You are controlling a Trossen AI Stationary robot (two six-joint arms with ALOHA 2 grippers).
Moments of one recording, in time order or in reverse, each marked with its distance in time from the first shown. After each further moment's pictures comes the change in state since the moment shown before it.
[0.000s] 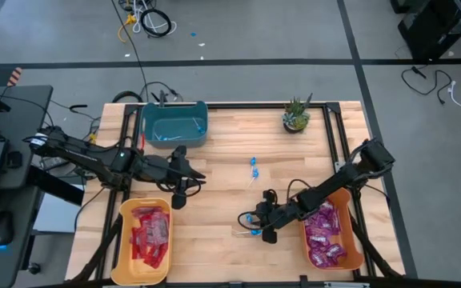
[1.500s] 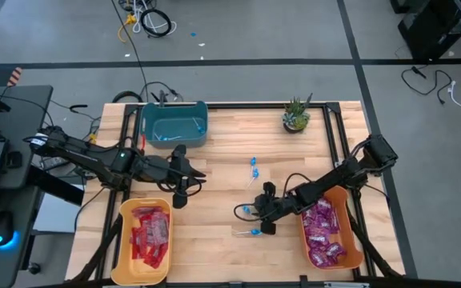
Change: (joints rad) left arm 0.000 0.003 0.000 -0.003 -0.030 0.000; right arm -0.067 -0.052 0.023 -0.156 0.006 -0.072
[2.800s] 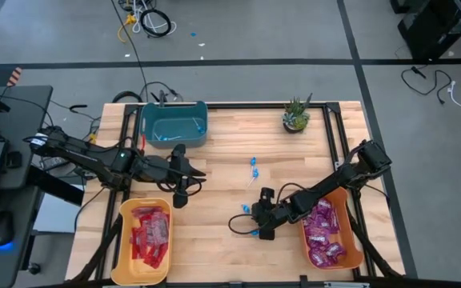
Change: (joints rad) left arm -0.002 0.000 0.000 0.001 -0.021 0.003; right arm 0.044 0.101 0.126 -0.173 0.042 0.011
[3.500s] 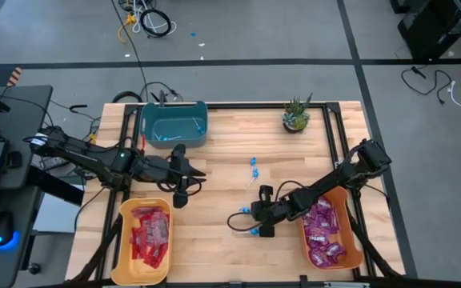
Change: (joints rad) left arm 0.000 0.000 0.000 0.000 0.000 0.000; right arm -0.025 -0.002 0.002 -0.022 -0.020 -0.070
